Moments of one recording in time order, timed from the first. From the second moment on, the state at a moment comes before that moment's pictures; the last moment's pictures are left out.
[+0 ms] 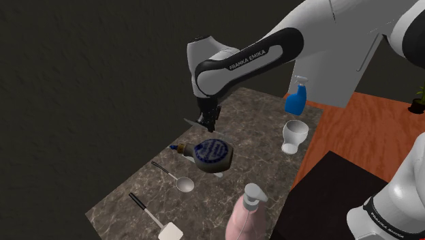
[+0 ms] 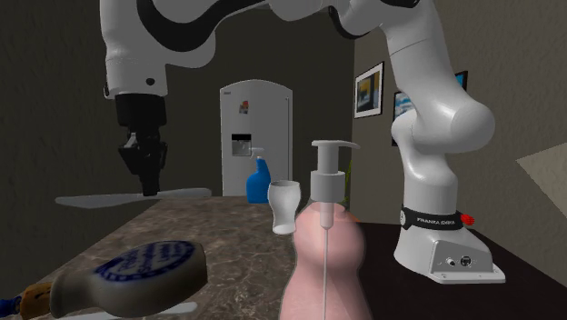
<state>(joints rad) 0.24 0.30 0.17 -1.79 -0.04 2.04 0.16</state>
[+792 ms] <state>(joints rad) 0.24 0.32 0.17 -1.82 -0.05 2.08 0.16</state>
